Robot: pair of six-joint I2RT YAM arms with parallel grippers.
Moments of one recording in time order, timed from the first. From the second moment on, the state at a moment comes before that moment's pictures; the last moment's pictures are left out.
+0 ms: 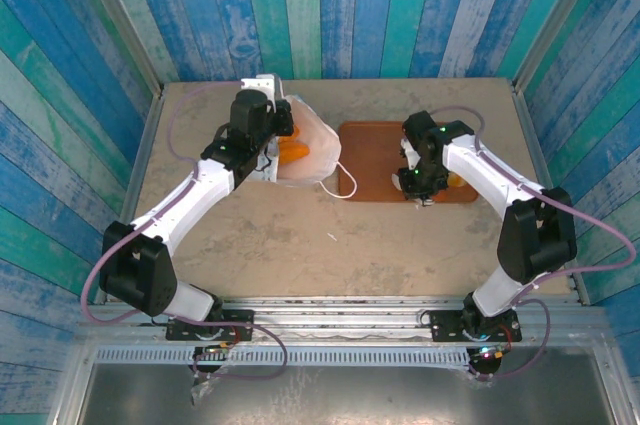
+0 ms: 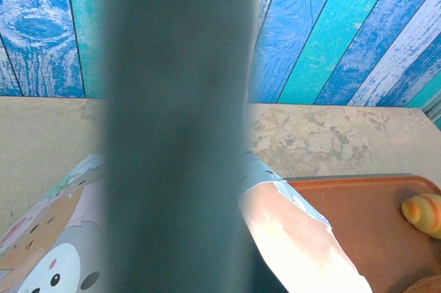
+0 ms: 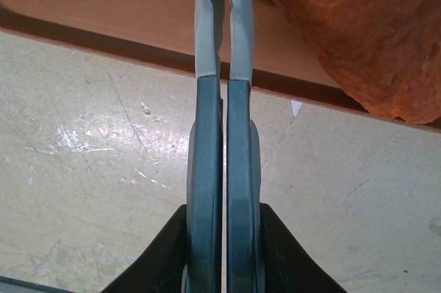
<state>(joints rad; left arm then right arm) -0.42 1.44 1.14 -0.03 -0.11 -0.30 0.38 1.64 1.29 -1.12 -0.06 0.23</state>
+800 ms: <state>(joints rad) -0.42 1.42 1.12 -0.04 -0.11 -0.29 0.46 1.58 1.31 -1.16 -0.13 0.24</state>
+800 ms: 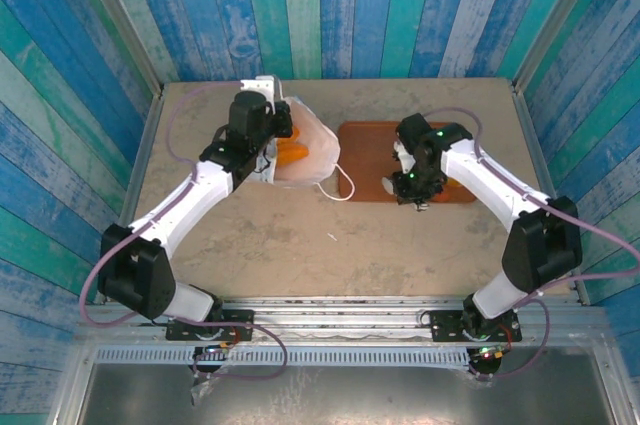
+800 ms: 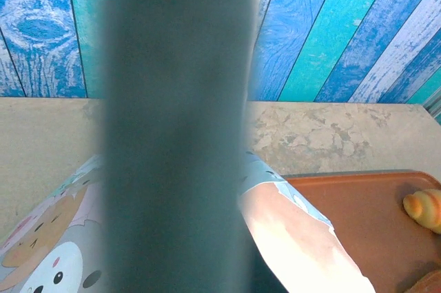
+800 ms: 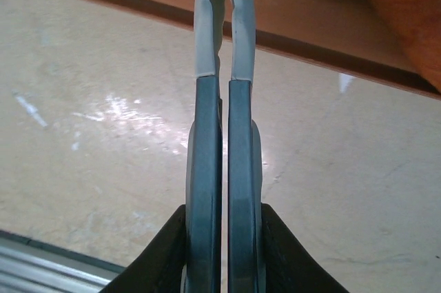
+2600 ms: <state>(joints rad) -0.43 1.32 0.93 0.01 0.05 -0.16 0.78 1.65 1.27 -0.55 -0.41 0.74</state>
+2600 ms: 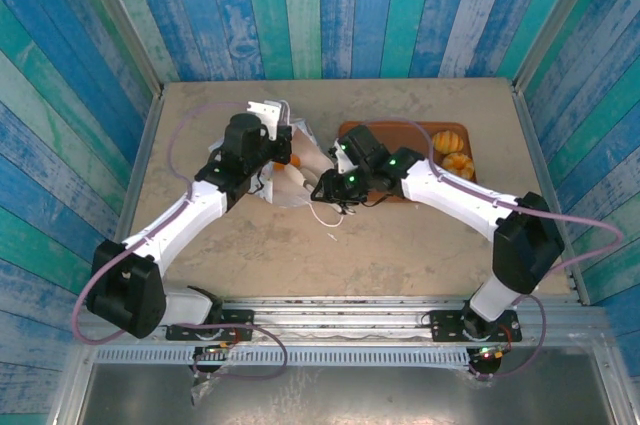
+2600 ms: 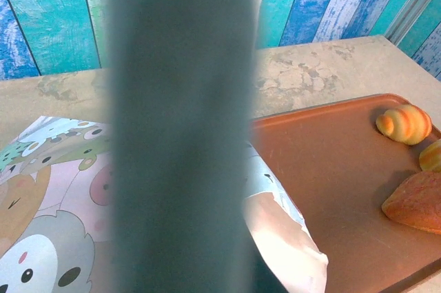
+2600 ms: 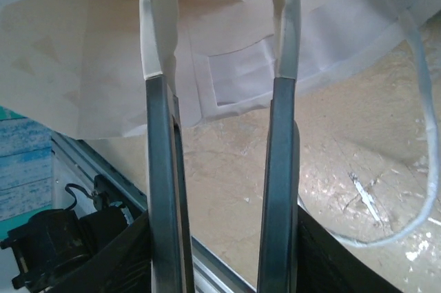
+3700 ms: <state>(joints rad) -0.42 1.25 0.92 -0.03 0.09 -0.10 0.79 1.64 1.24 -0.36 -0.48 0.78</state>
